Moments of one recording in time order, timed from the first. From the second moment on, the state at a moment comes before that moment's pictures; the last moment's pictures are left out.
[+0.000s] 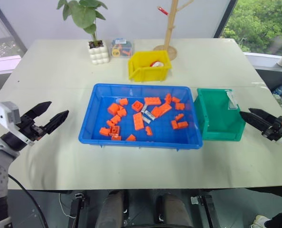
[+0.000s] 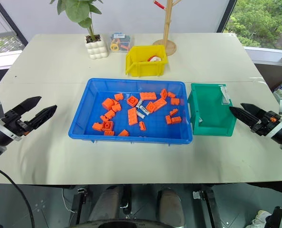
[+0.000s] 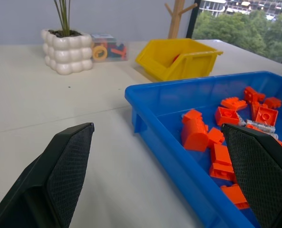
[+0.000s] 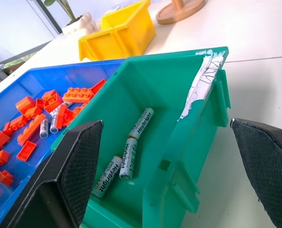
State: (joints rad) left arm -0.04 0.69 0.55 -0.09 -0.71 0.38 -0.87; right arm -0.23 -0.86 -0.56 0.37 0.67 0.56 1.10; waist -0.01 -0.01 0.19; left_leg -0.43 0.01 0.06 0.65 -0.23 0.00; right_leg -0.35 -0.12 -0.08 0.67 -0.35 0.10
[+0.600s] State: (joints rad) left arm 0.02 0.77 0.55 -0.15 -0.81 0.50 -0.98; right arm -0.24 -0.86 -0.56 0.37 0.67 0.56 1.10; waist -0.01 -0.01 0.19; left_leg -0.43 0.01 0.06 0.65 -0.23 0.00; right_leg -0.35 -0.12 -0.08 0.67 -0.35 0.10
